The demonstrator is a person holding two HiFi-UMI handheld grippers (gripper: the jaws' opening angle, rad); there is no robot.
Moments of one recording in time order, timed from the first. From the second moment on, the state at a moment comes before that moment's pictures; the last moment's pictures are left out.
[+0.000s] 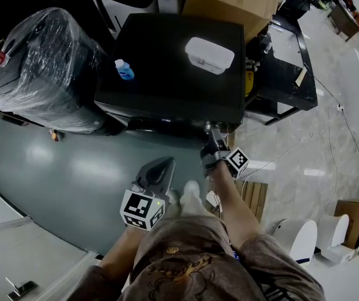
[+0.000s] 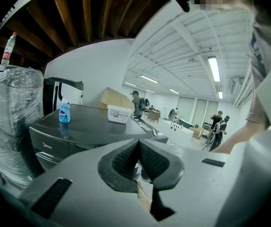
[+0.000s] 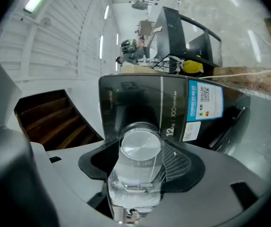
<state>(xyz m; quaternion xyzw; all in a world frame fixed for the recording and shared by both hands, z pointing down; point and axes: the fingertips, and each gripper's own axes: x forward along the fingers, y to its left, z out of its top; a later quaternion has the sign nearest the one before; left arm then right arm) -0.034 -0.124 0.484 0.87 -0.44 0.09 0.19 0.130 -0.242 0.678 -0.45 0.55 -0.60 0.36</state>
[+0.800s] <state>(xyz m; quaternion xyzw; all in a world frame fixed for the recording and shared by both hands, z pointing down) -0.036 -0.127 0.483 0.87 -0.44 0.08 0.19 0.115 -0.242 0.665 -0.59 0.73 -0.31 -0.16</state>
